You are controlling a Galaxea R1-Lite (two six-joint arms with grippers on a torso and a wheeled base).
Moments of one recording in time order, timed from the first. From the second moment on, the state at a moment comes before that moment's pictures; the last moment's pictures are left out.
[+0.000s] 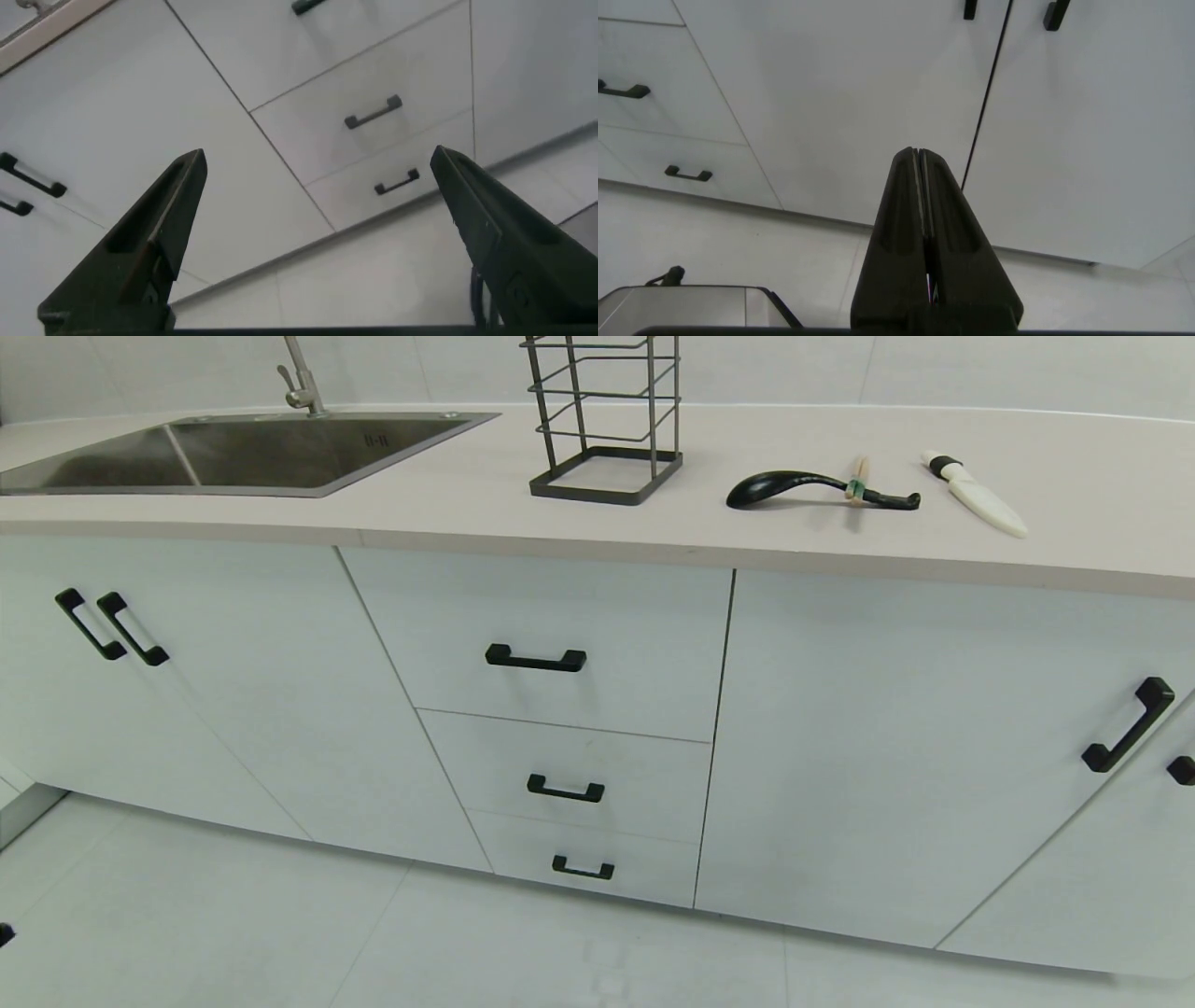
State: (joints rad) left arm -0.02 0.38 -0.21 -0.17 -0.32 0.49; right arm 0.00 0.00 0.00 0.01 0.00 -0.02
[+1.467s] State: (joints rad) left arm -0.47 1.42 -0.48 -0.18 -0.20 1.07; right arm 0.00 0.00 0.00 0.01 0.00 -0.02
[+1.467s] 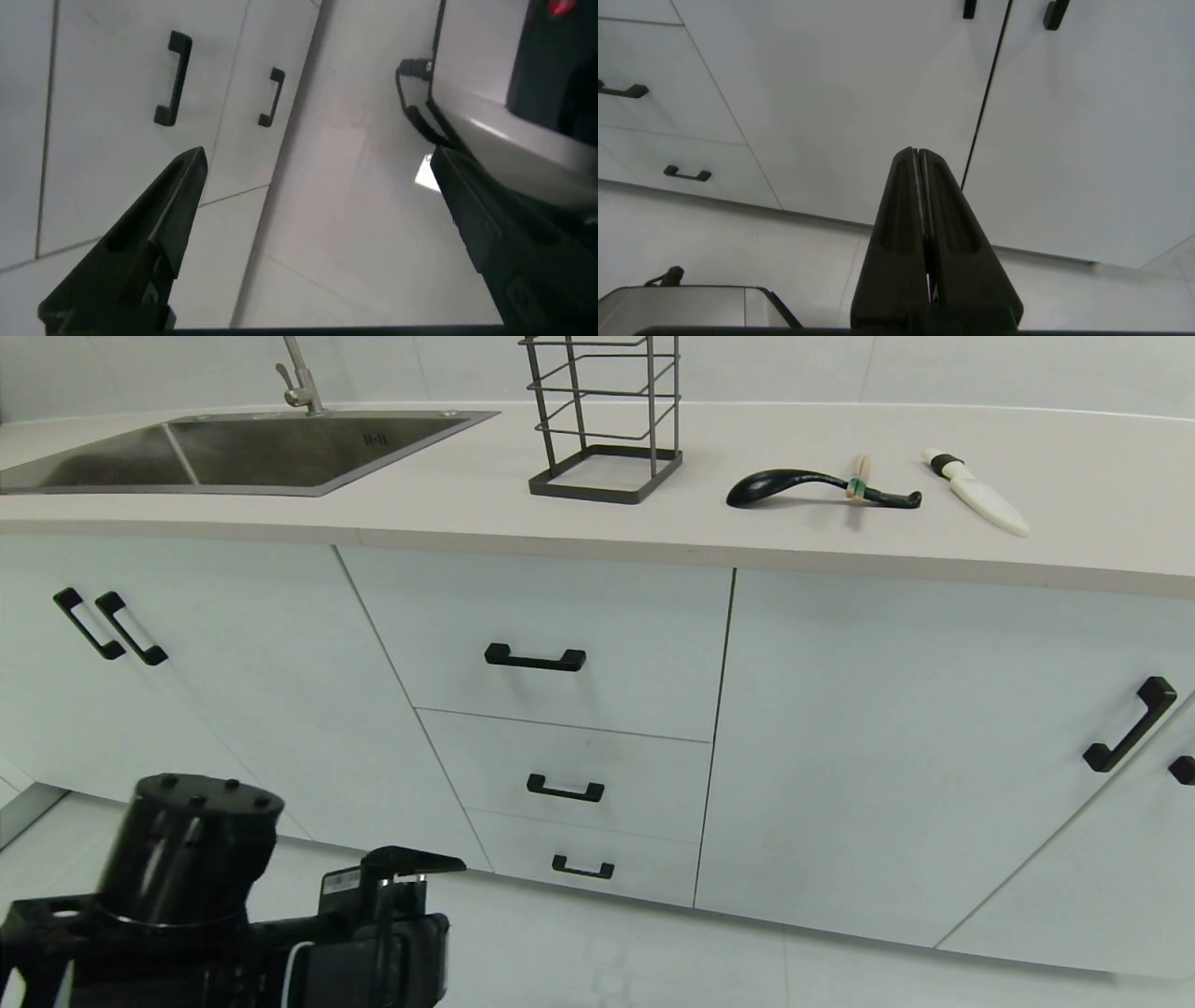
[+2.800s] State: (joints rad) left arm -0.38 2.02 -0.92 -0.33 -0.14 1.26; right arm 0.00 0.00 0.00 0.01 0.00 -0.02
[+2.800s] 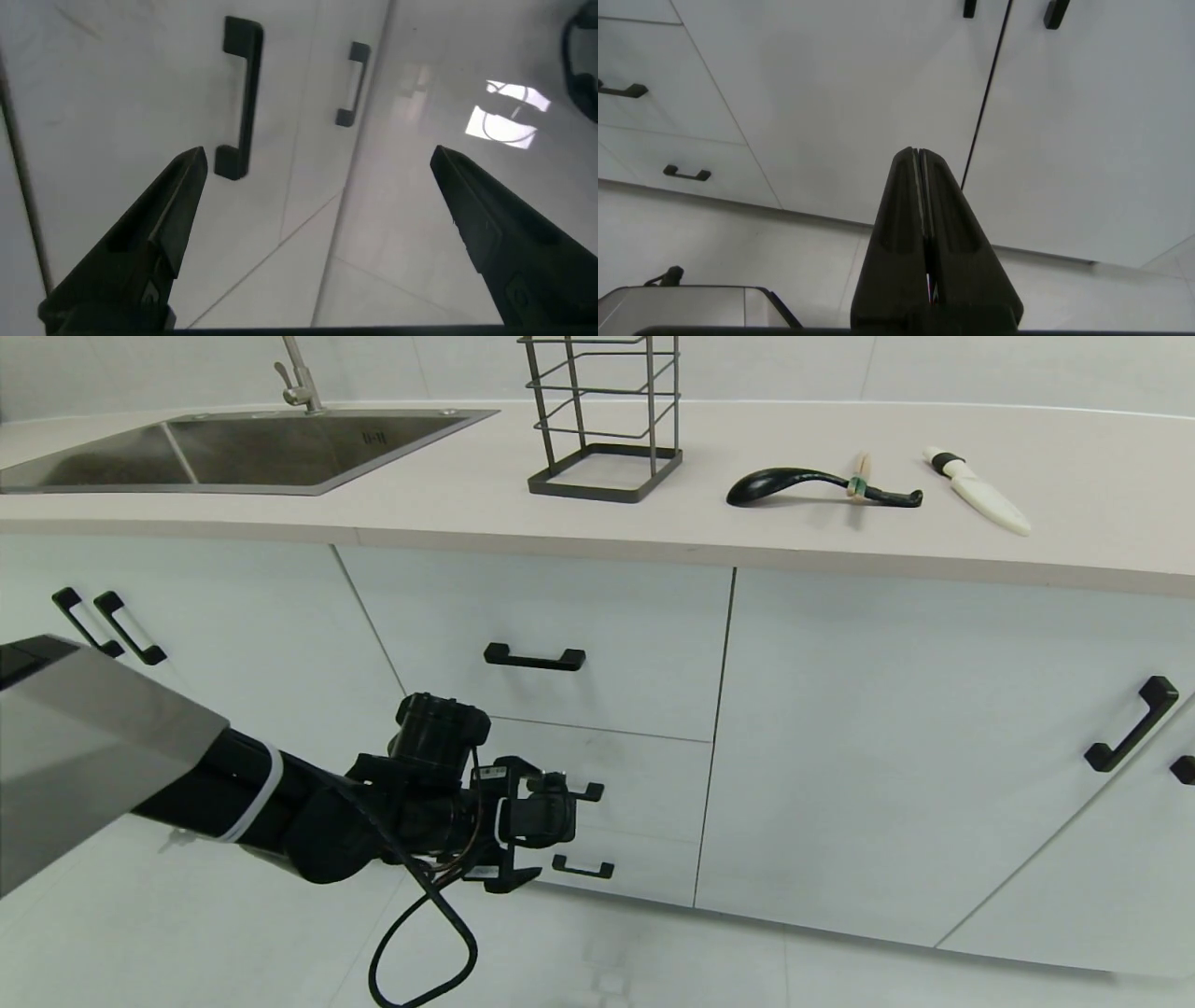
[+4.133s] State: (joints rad) left arm -0.40 2.21 -1.02 -0.43 -0.11 1.24; right arm 0.00 0.00 0.00 0.01 0.00 -0.02
